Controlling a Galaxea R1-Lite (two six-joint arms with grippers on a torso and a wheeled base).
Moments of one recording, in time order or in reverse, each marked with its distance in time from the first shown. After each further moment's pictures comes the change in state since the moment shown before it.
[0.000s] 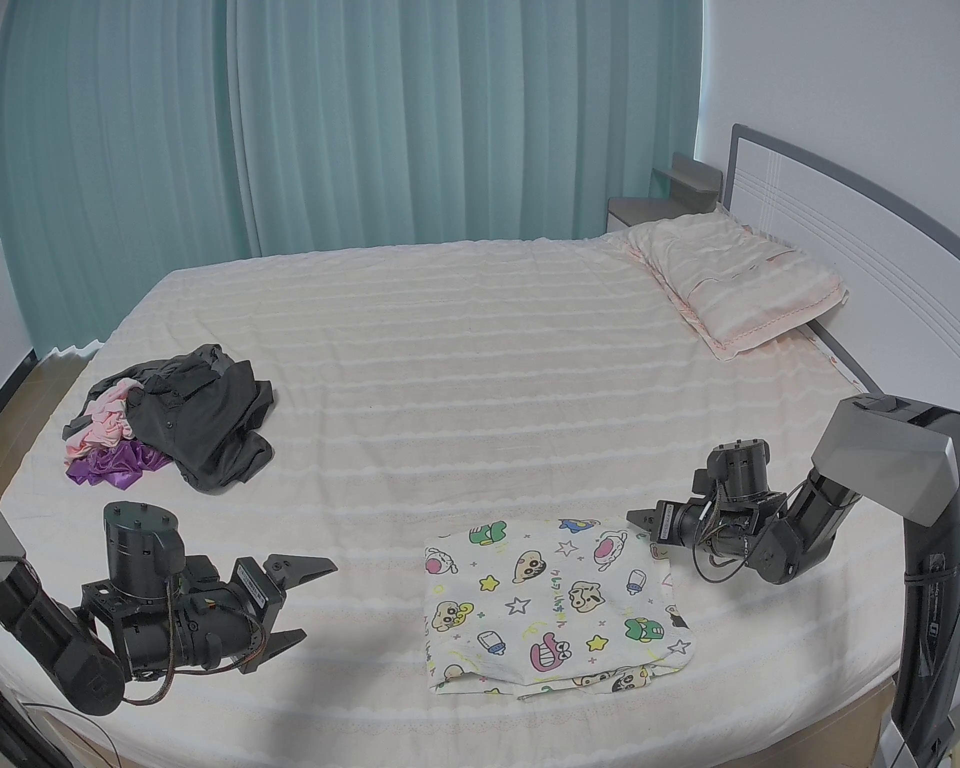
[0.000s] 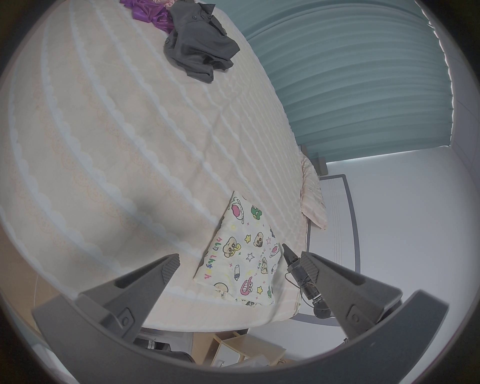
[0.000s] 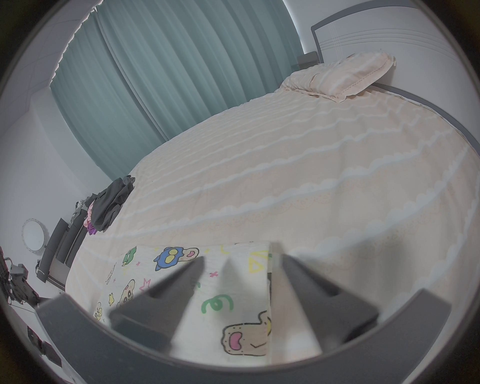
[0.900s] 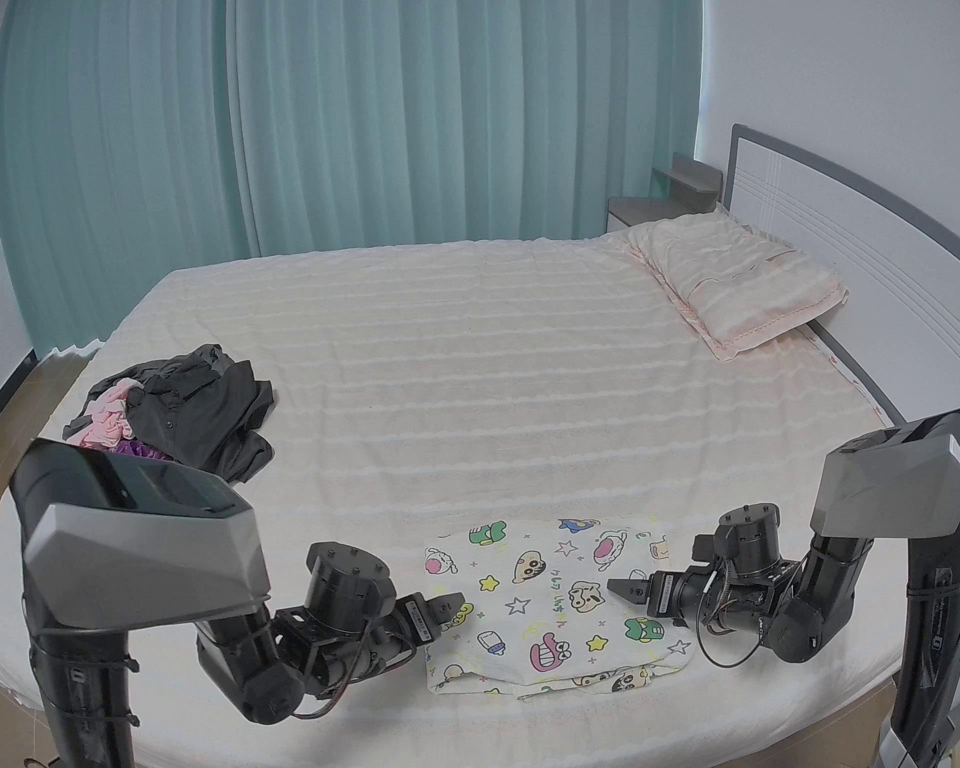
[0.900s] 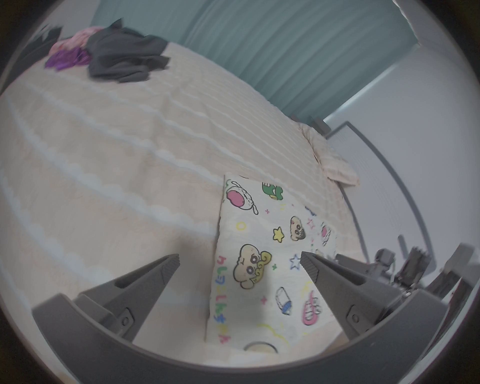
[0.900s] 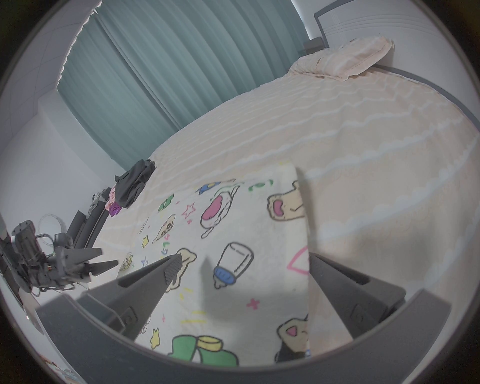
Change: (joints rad) left arm -0.308 0.526 -0.327 -0.127 0.379 0.337; right arm 0.116 -0.053 0.412 -0.327 0.030 0.082
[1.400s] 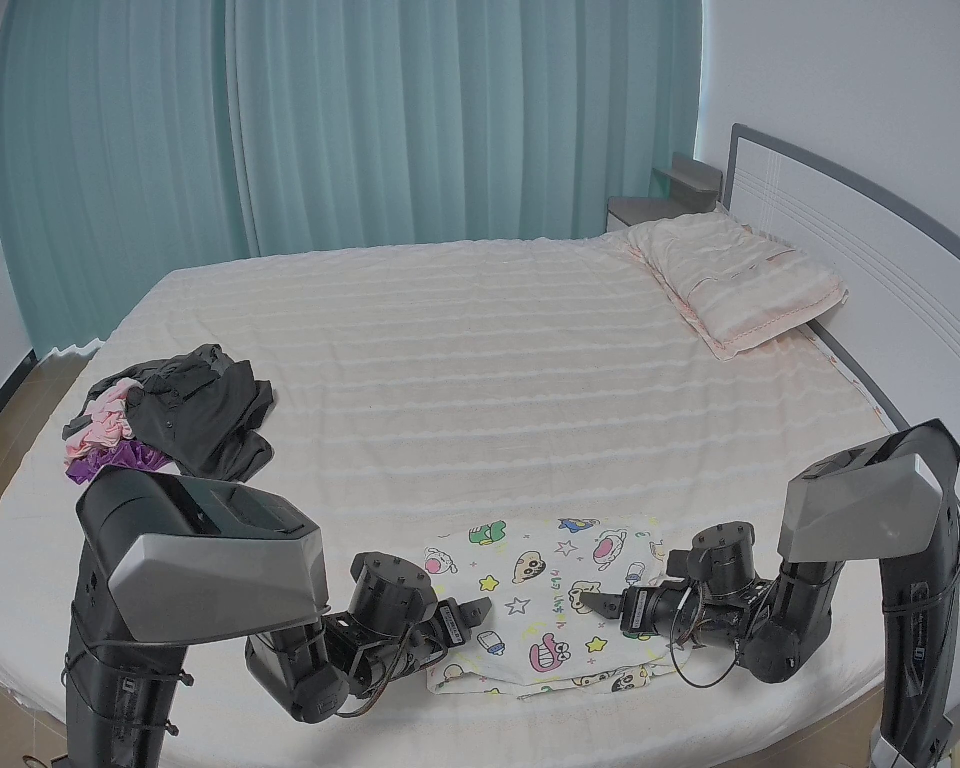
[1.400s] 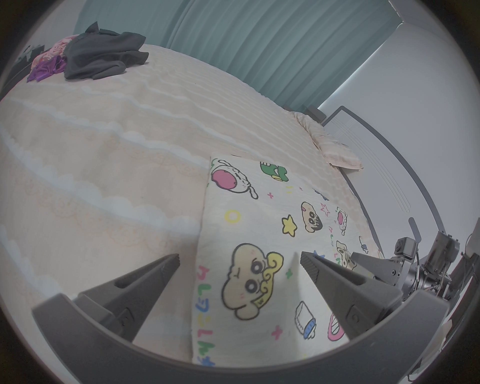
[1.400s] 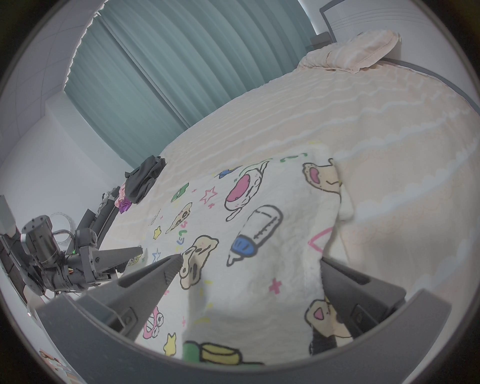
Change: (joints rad) left arm -0.036 0.148 -0.142 -0.007 0.021 0.034; right arm 0.083 0.076 -0.005 -0.106 -0.012 0.050
